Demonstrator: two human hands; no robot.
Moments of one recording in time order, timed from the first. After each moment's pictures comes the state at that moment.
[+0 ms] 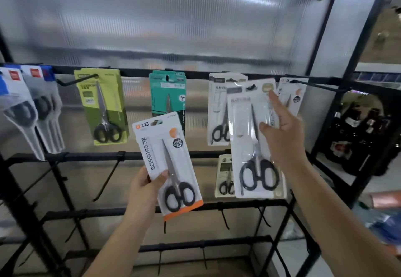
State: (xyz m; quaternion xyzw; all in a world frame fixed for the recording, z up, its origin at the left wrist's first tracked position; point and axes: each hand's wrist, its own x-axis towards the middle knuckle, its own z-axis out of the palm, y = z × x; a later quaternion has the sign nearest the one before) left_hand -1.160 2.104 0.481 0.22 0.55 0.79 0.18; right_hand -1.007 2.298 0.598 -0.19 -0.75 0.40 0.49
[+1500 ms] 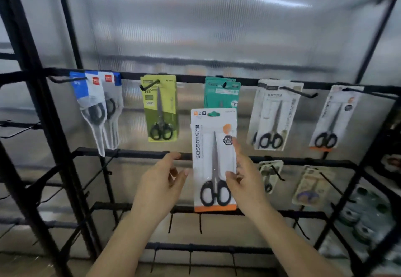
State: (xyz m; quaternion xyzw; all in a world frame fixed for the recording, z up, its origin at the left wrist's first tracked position) left_hand -1.192 2.011 0.519 0.36 0.81 0.43 -0.15; right_hand -1.091 2.172 0.519 -0.11 -0.84 0.40 0.35
